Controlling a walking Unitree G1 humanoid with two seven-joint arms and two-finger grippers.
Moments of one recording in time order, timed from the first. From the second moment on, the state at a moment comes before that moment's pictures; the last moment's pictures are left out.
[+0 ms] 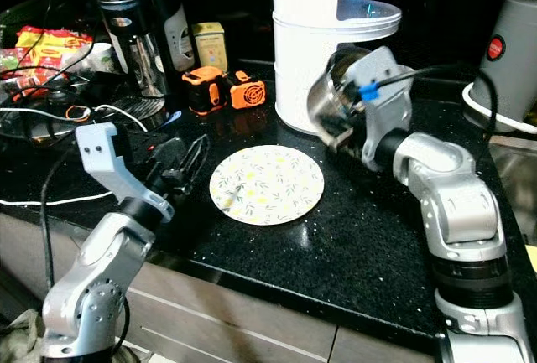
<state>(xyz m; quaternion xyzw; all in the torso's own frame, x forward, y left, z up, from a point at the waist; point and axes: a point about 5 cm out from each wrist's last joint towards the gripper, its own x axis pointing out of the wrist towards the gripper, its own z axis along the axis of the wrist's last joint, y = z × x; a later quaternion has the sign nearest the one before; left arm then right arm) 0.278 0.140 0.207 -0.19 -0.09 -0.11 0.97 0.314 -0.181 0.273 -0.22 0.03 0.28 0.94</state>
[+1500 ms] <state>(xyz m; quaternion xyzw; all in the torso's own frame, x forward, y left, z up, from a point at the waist) 0.283 0.116 0.179 -0.44 0.18 -0.19 0.86 0.306 -0.241 0.250 -0.40 0.22 0.20 0.87</state>
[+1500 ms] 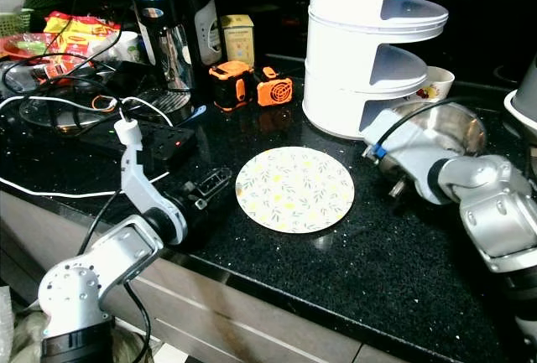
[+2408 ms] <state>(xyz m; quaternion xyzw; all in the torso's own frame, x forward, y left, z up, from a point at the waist) 0.286 0.114 0.181 -0.47 0.23 -0.19 0.83 0.289 -0.204 0.251 -0.40 0.16 0.34 0.84</state>
